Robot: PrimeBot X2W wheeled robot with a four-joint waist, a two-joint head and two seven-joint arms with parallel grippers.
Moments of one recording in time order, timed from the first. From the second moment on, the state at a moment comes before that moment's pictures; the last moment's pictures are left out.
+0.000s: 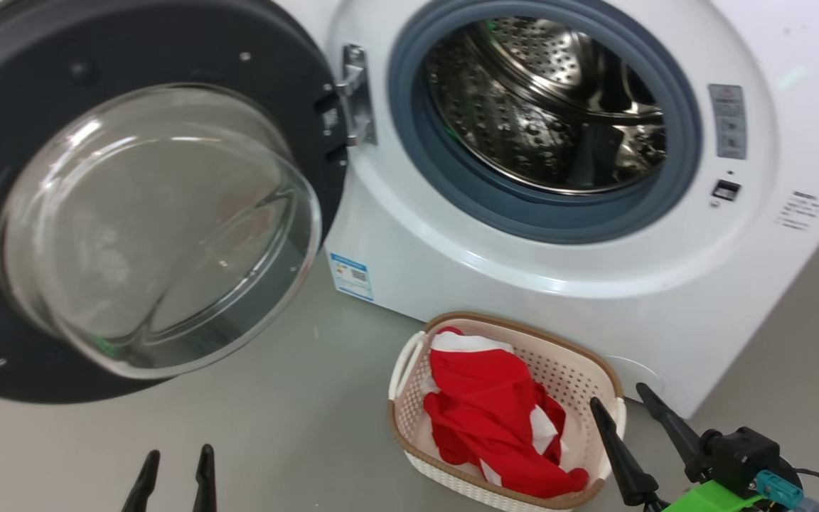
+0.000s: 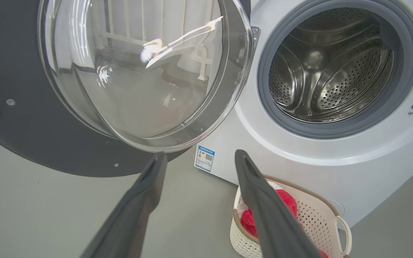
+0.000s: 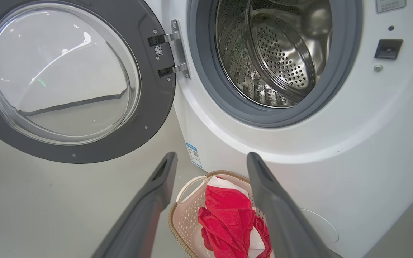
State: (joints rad) left arm 0.10 0.04 0.05 0.21 -0.28 -0.10 -0.26; right arm 0.01 -0.16 0.20 0.28 0.40 0.13 -0.26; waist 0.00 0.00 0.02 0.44
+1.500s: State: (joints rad) left arm -0.46 0.42 0.39 0.08 -0.49 -0.12 -0.26; right arm -0.02 -0.16 0.21 0.28 0.40 0.13 -0.26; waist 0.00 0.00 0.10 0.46
